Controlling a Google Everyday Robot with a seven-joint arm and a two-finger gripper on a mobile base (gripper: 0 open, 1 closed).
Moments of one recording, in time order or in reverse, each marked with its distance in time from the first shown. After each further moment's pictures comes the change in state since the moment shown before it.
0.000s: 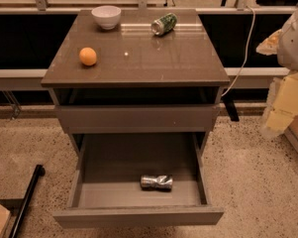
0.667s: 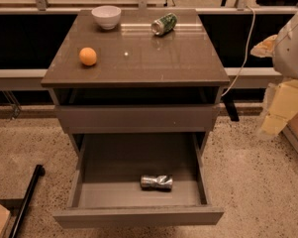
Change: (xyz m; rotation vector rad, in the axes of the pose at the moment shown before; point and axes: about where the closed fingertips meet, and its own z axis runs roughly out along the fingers) arm -0.004 -0.003 0.014 0.021 -0.042 -0.048
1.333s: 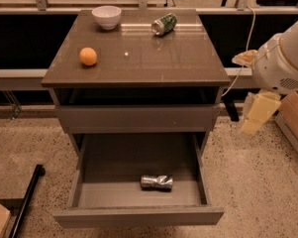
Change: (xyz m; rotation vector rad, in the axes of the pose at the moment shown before) arm -0.003 -0.023 0.058 0.026 -0.113 -0.061
